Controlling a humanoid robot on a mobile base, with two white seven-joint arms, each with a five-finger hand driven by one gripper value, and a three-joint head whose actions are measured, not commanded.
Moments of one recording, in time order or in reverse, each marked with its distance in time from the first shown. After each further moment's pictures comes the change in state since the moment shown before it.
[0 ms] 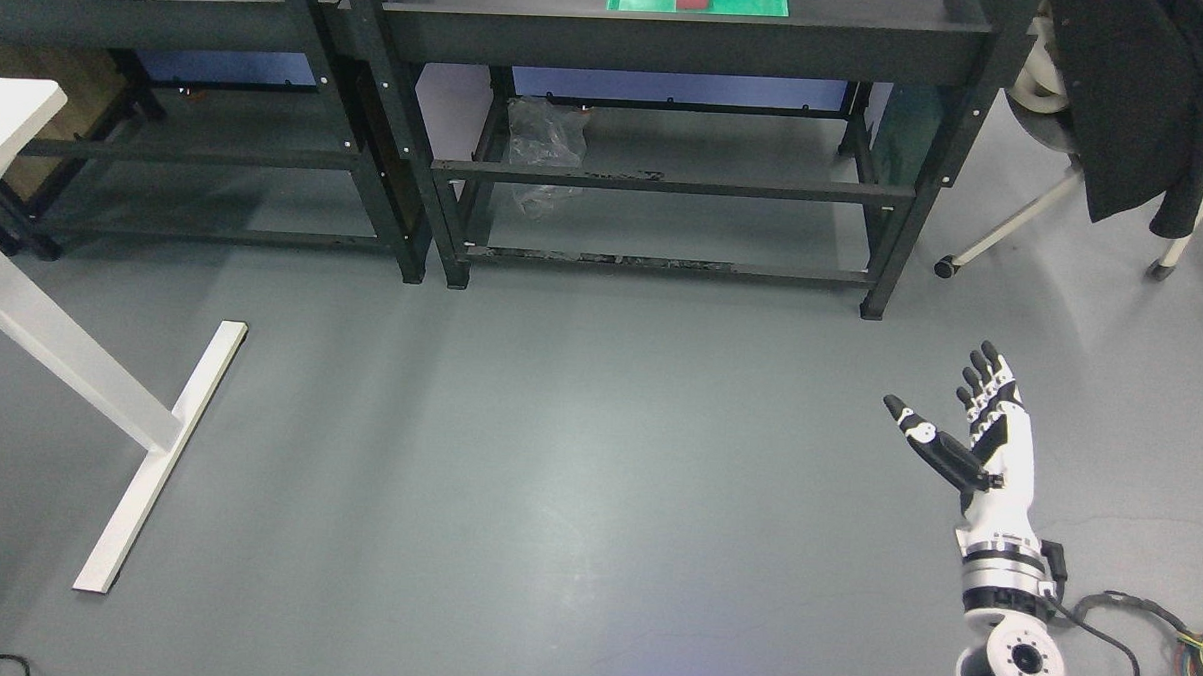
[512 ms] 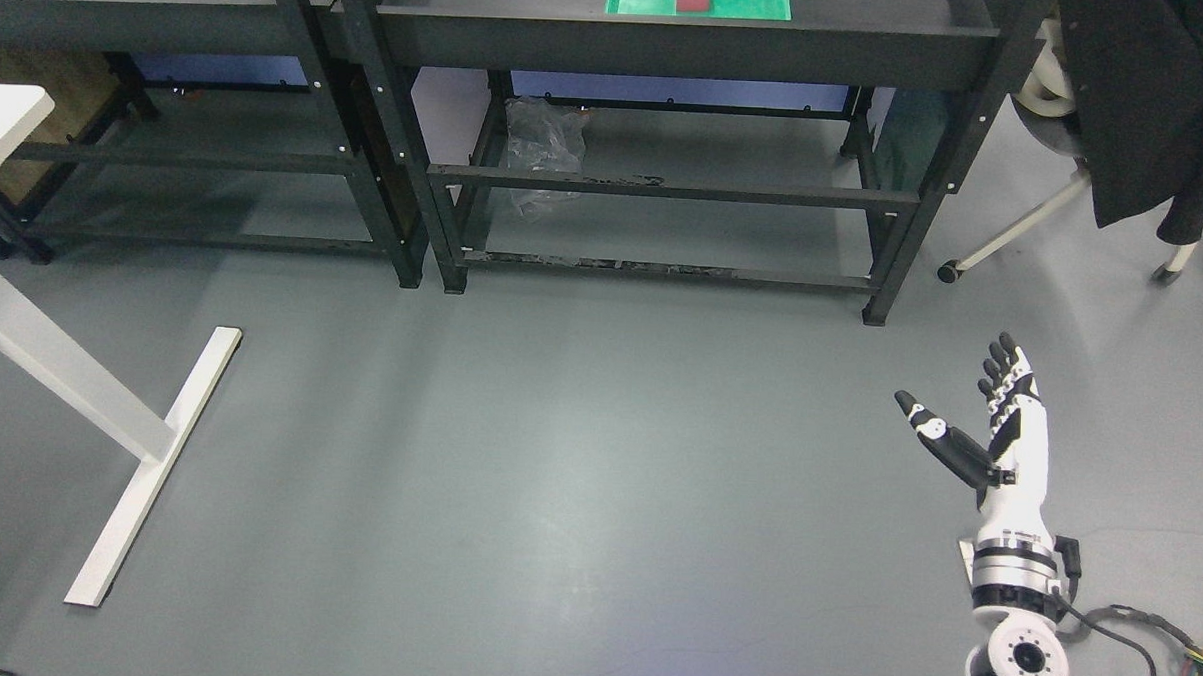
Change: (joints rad) left arm 0.000 0.000 0.000 0.000 0.000 0.000 0.000; right arm -0.006 -0.014 -0.009 -0.006 0.138 -0.020 -0.029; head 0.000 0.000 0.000
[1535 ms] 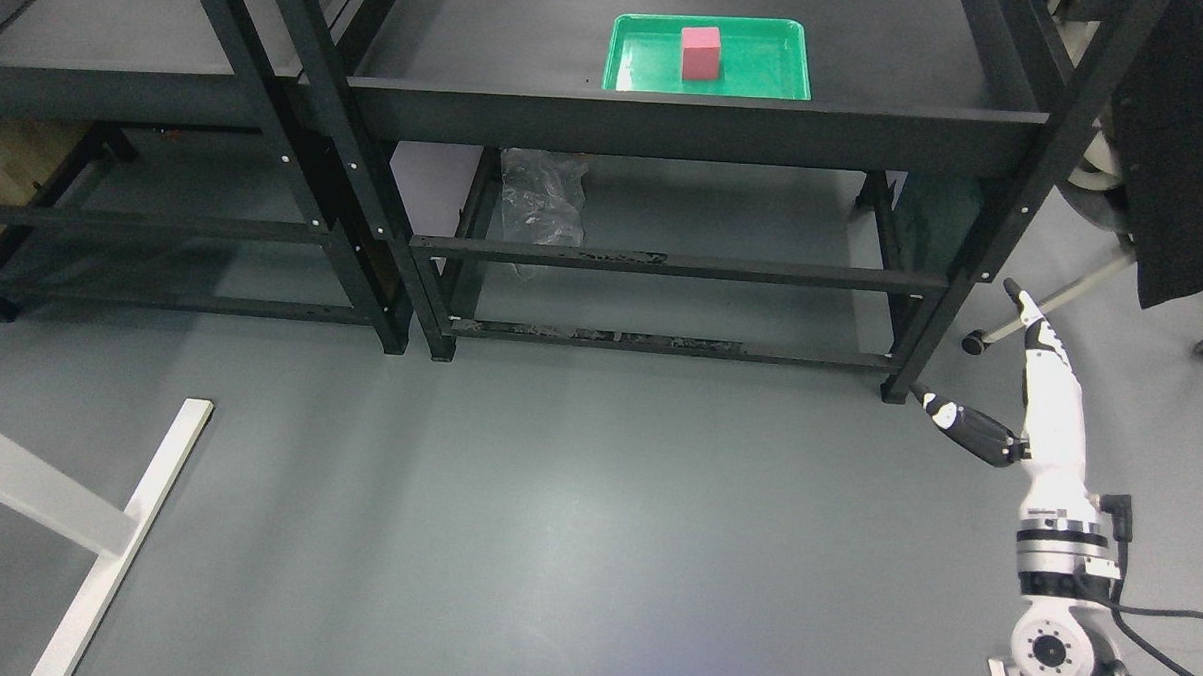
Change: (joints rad) left arm 0.000 0.000 0.000 0.000 0.000 0.000 0.000; right arm -0.007 -0.110 0.023 -0.053 0.524 -0.069 -0.115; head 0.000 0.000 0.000
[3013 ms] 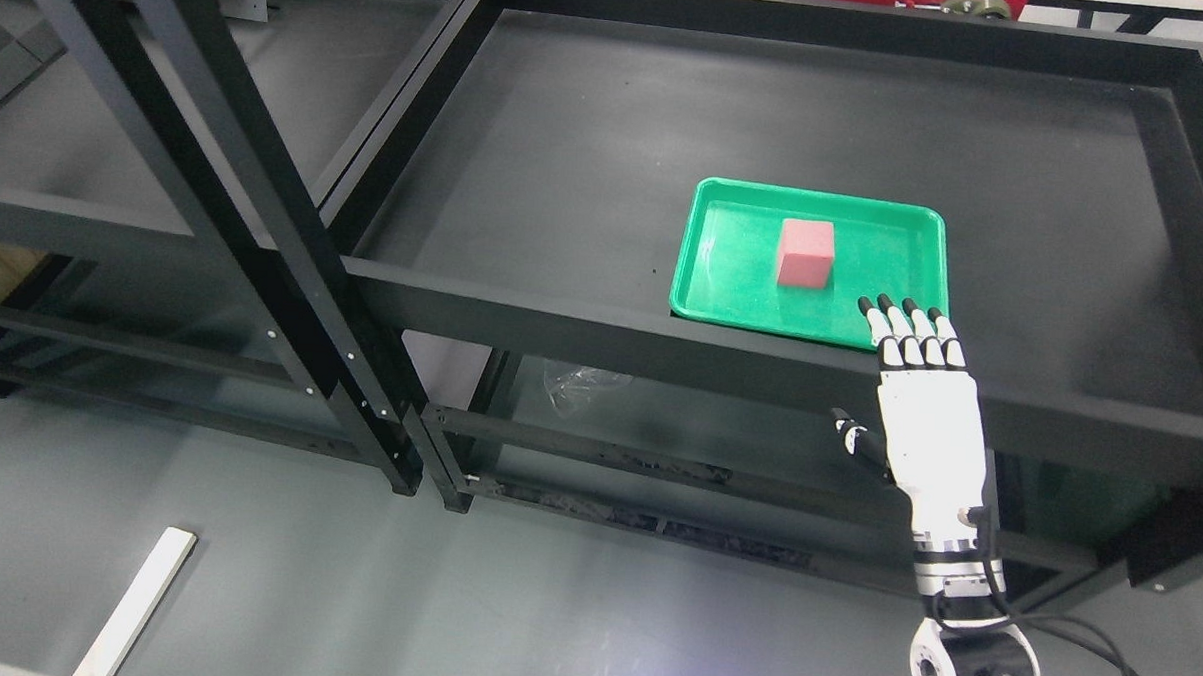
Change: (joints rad) left arm 0.000 0.000 0.000 0.000 0.000 0.000 0.000; right arm 0.023 0.080 0.122 -0.017 0.706 0.057 -0.145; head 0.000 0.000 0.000
